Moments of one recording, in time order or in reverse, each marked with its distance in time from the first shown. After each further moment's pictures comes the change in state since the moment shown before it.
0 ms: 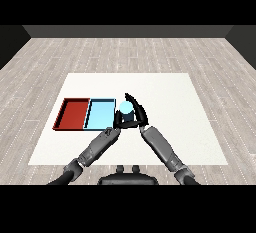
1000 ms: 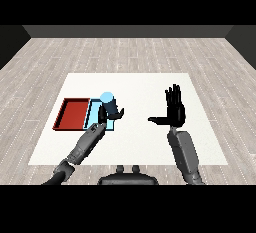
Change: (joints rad) left arm 0.029 0.124 0.184 0.006 -0.042 -0.030 -0.008; right arm 0.217 -0.124 -0.344 -0.372 -0.238 0.167 -0.011
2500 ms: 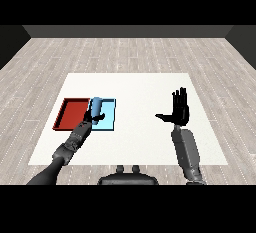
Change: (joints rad) left arm -0.262 0.058 0.178 0.876 -0.117 -0.163 0.208; right arm -0.012 -0.006 -0.140 0.203 -0.039 0.088 -0.089
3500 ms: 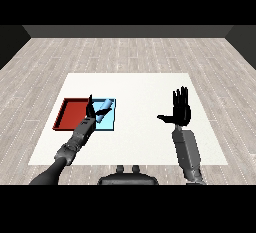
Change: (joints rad) left arm 0.005 -0.033 0.111 -0.173 0.052 0.171 -0.334; right arm 0.007 0.004 -0.011 -0.033 -0.034 0.060 -0.006
